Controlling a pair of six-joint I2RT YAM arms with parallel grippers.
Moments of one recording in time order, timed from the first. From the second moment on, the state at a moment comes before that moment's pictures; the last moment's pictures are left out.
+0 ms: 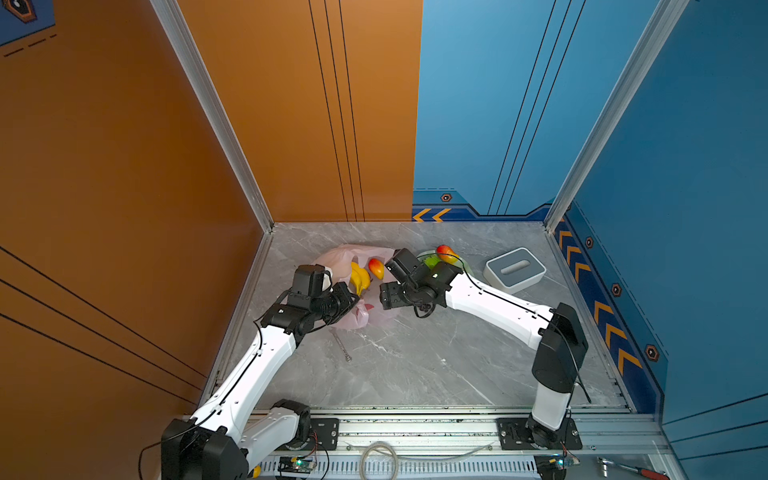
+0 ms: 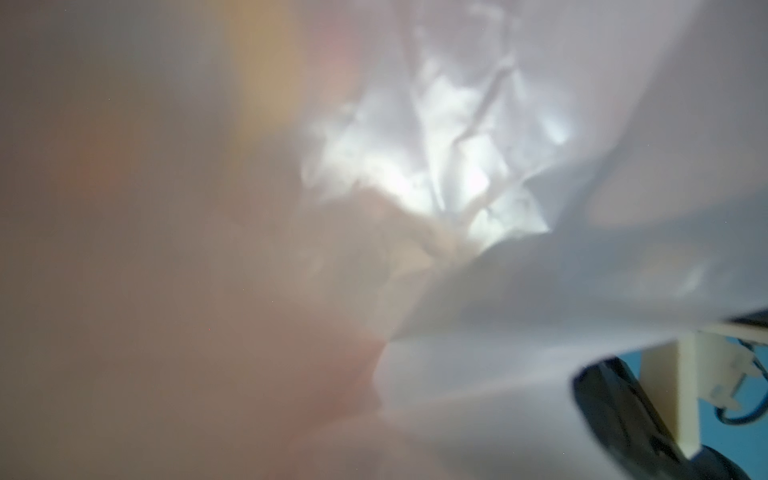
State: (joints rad) left arm -0.24 1.07 0.84 -0.50 0.38 -0.91; right arm 0.88 1.83 1.65 -0.82 0.11 0.62
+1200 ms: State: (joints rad) left arm -0.22 1.14 0.82 -0.50 0.38 -0.91; right arm 0.36 2.18 2.08 -0.95 0.03 0.28
